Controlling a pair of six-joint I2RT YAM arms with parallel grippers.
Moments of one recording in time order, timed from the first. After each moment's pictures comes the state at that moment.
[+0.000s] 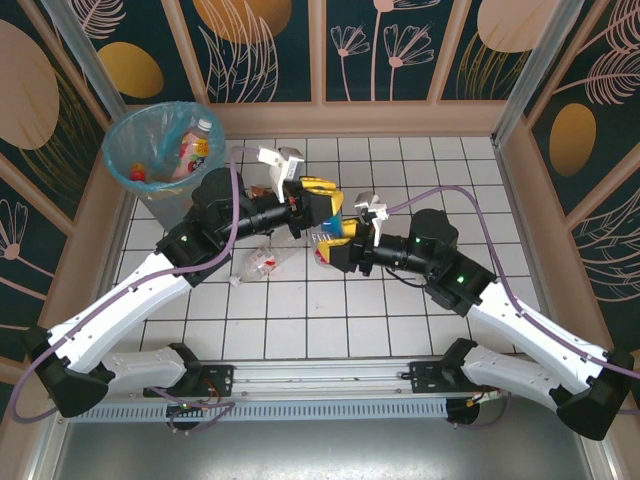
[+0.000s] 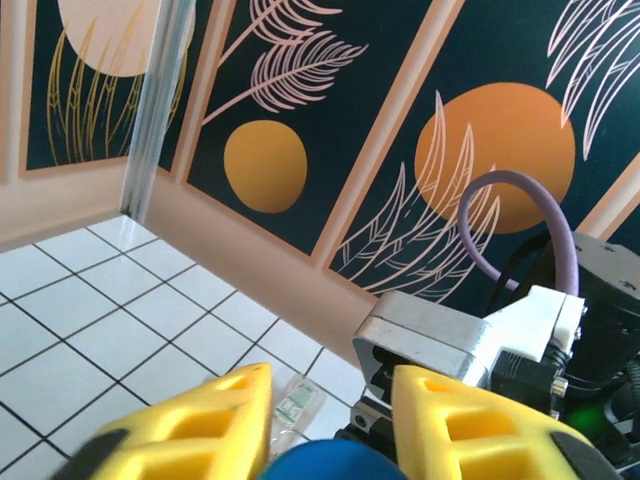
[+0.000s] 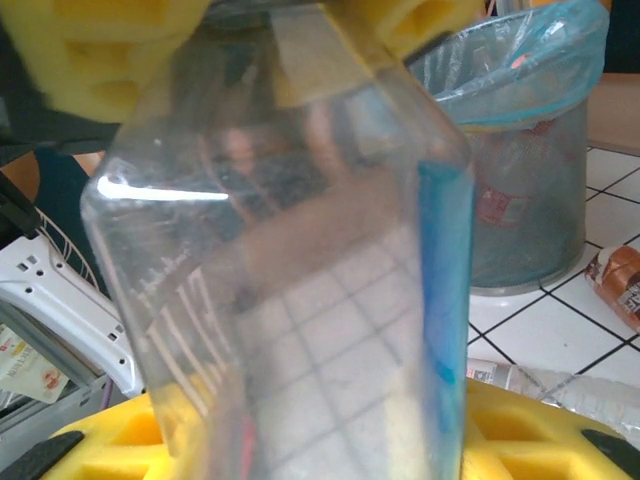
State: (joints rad) left arm -0.81 1.18 1.23 -0.07 0.38 -0.42; right arm 0.83 0.92 0.84 -0.01 -0.47 0.32
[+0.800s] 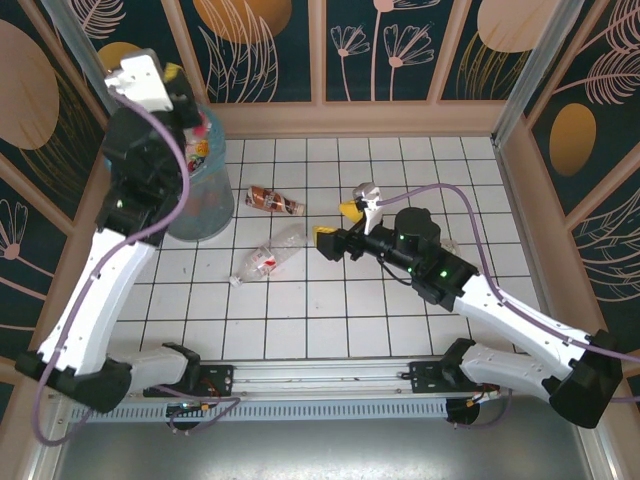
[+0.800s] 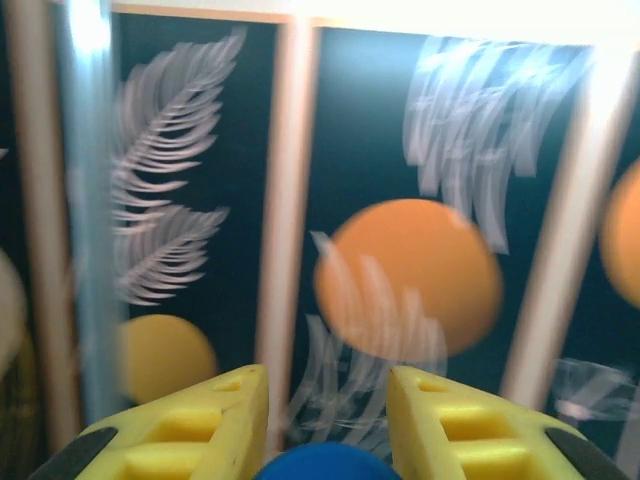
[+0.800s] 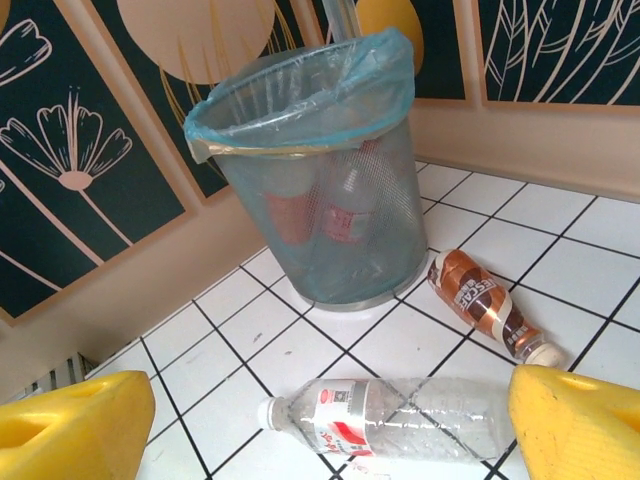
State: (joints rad) left arm -0.36 1.27 1.62 -0.14 -0.57 -0.01; right arm 0.83 1.01 0.82 0.07 -0.17 0.28
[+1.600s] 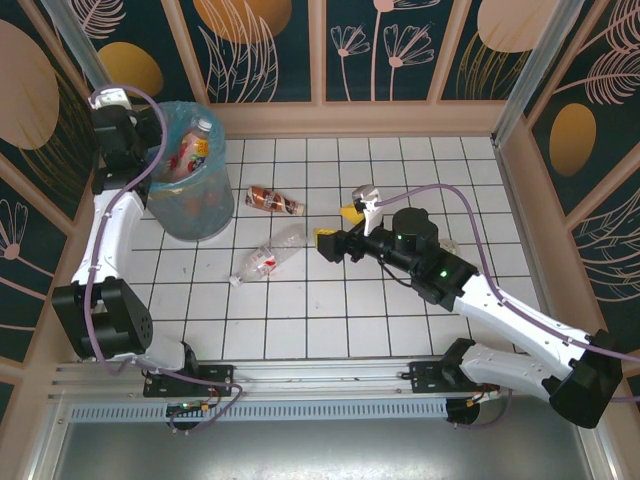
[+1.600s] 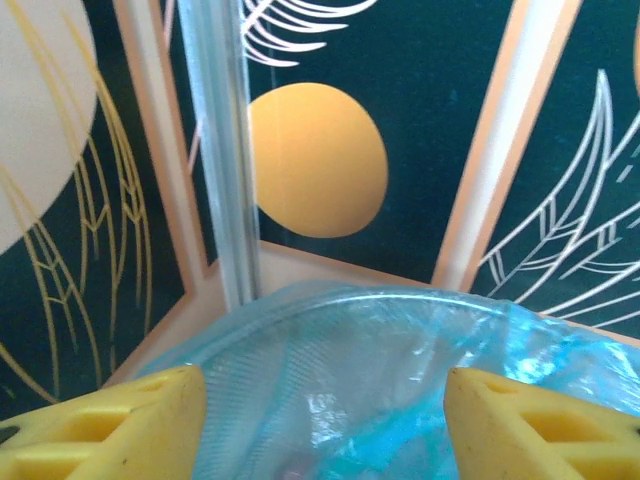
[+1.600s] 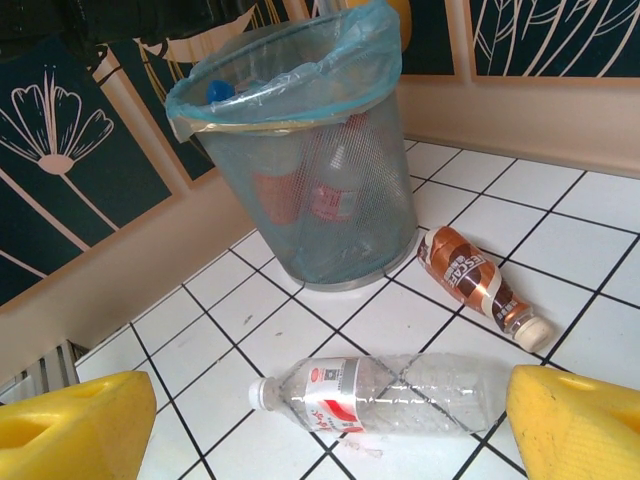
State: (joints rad) left arm 0.14 1.50 1.38 -0.07 -0.18 -0.12; right arm 0.83 1.01 0.82 0.02 -0.16 0.28
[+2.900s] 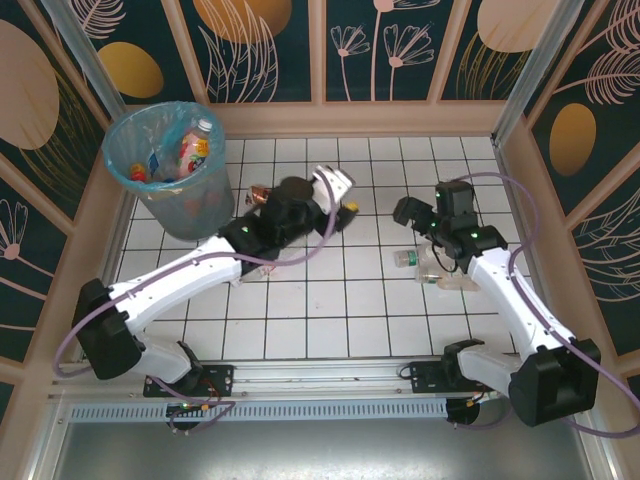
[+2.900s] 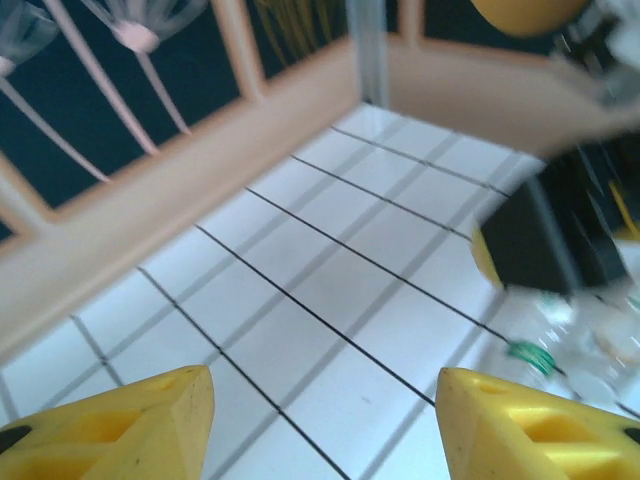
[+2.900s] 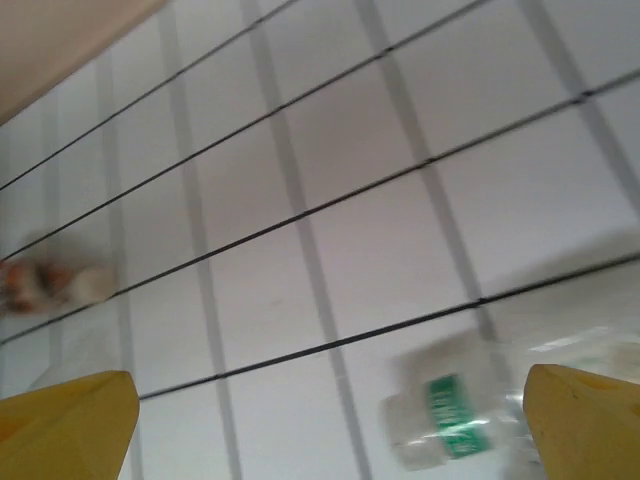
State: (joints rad) left arm -0.93 1.46 1.23 -0.14 -0.12 0.09; right arm 0.25 1.11 0.90 -0.57 0.04 0.63
